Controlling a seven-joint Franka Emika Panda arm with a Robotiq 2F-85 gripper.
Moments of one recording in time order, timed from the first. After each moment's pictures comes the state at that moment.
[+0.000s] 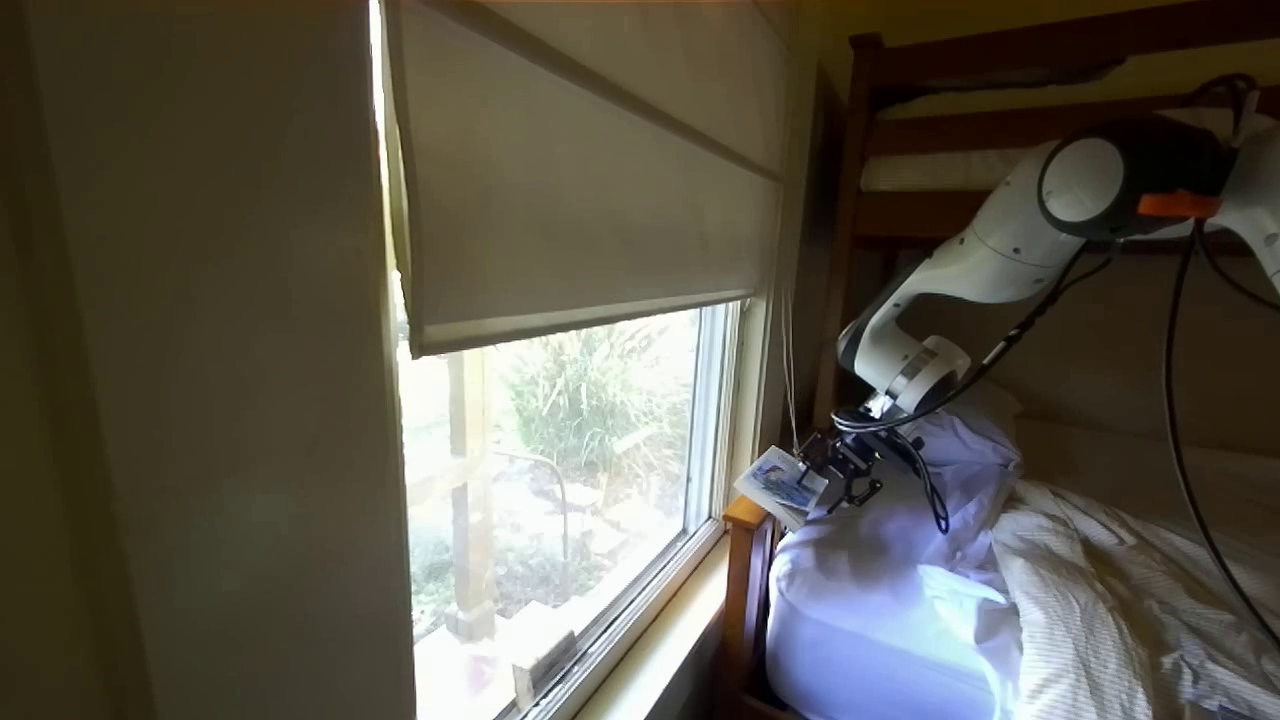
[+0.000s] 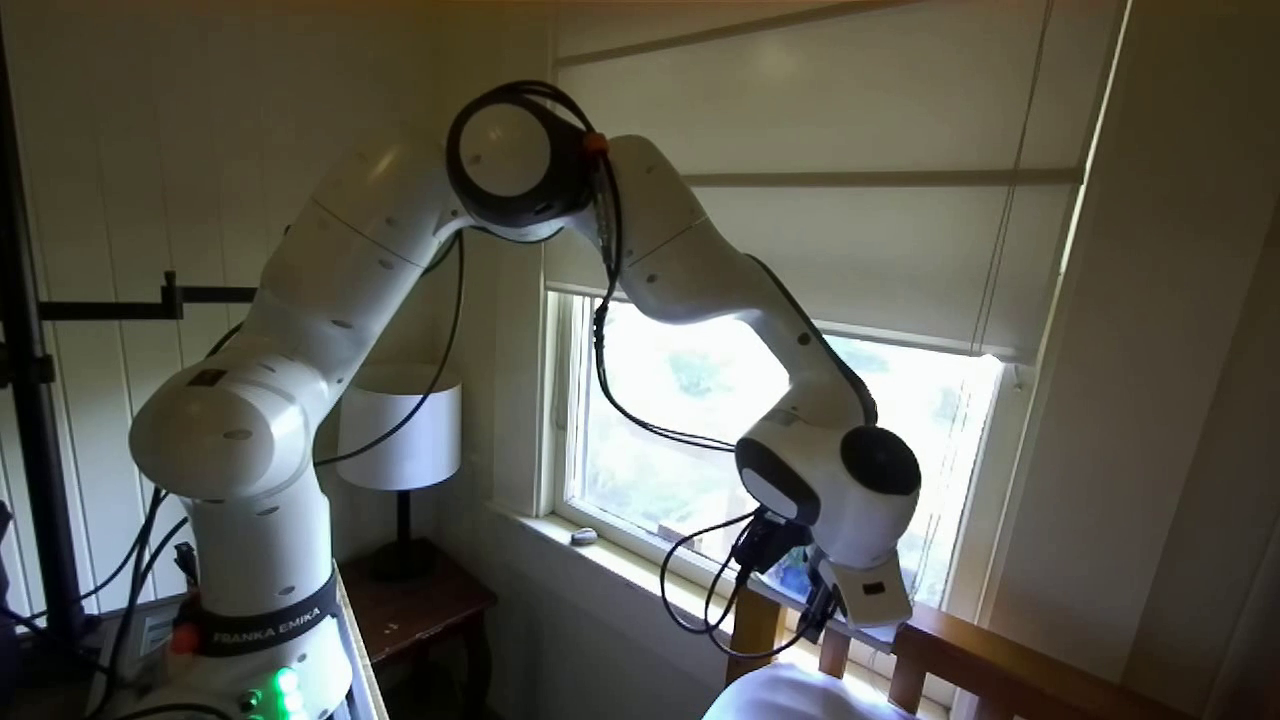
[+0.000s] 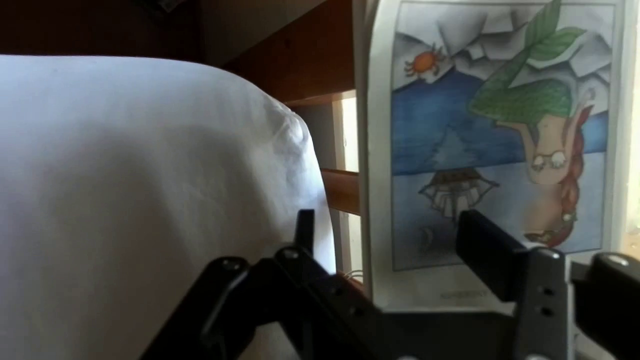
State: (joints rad) arm -0.36 0.54 -0.22 -1.95 1.10 2.43 -0.12
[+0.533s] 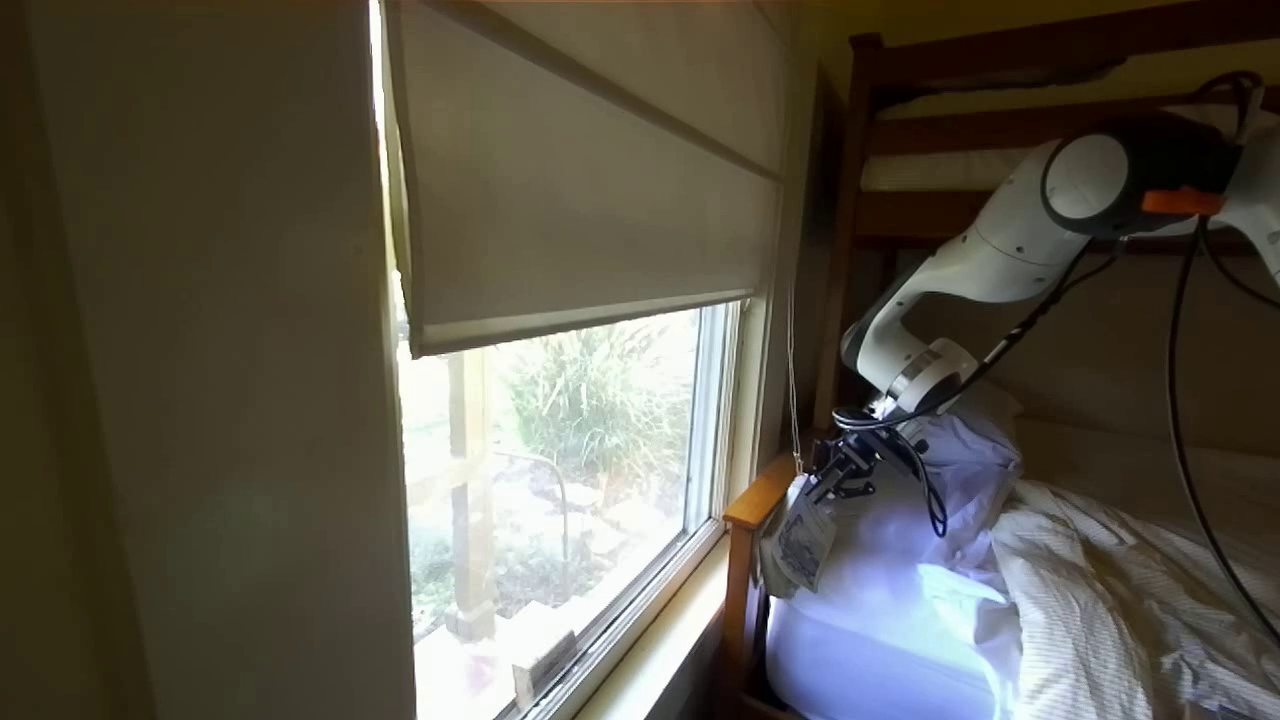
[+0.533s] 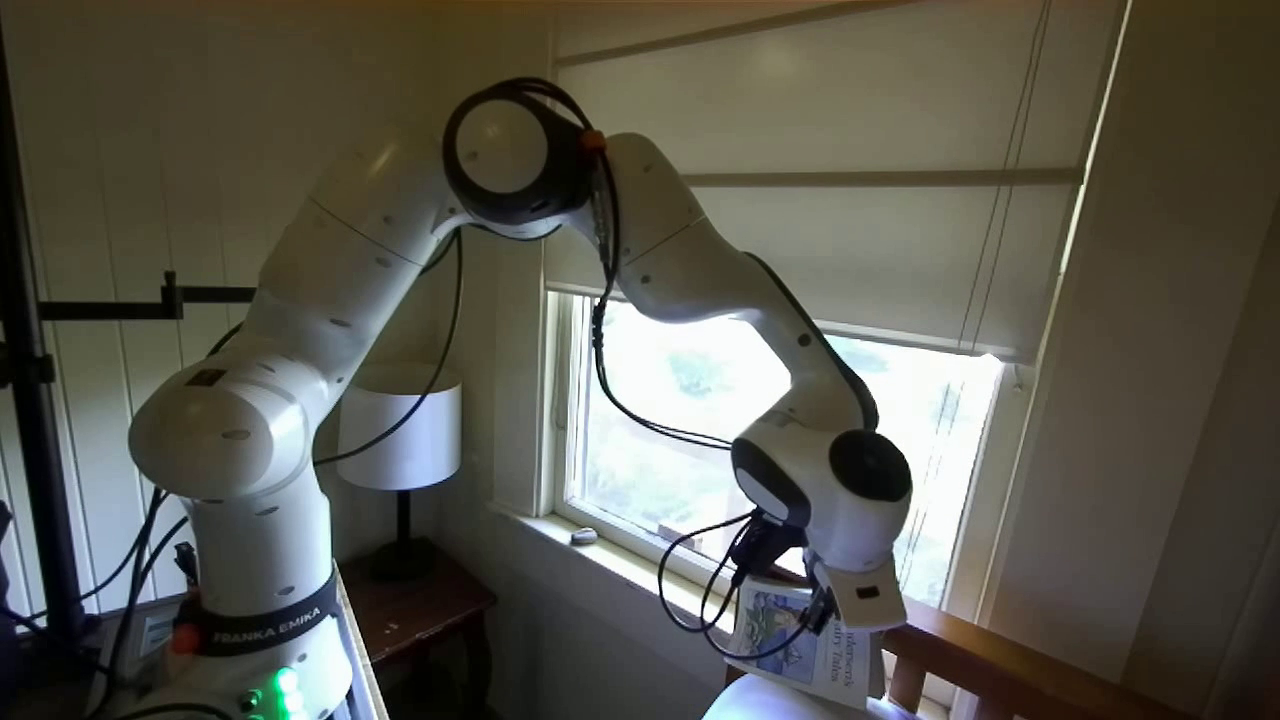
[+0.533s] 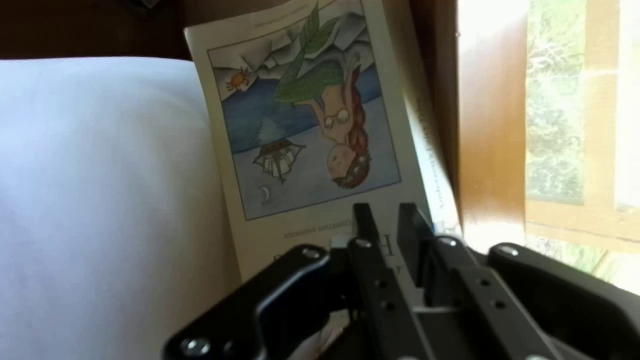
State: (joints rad) arm -0.36 0.53 -0.21 -1.97 1.17 2.45 -0.14
